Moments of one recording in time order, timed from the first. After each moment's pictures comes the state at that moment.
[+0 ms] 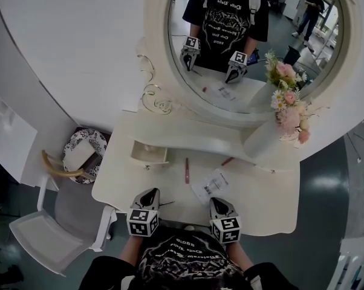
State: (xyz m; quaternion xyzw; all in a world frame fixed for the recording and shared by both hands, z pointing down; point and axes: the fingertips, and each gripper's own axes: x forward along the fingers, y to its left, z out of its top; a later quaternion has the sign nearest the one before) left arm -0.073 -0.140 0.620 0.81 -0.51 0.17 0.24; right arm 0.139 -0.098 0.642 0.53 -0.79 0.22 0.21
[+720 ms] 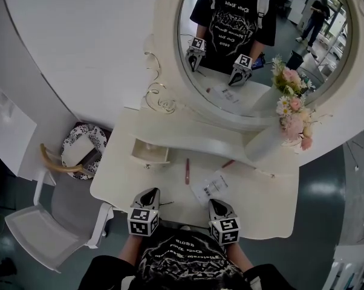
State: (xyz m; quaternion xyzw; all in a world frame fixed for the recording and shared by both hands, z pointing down) left arm -0.071 -0.139 0.628 0.81 -0.51 0.17 0.24; right arm 0.138 -0.099 0.646 0.51 -0.80 0.22 0.23
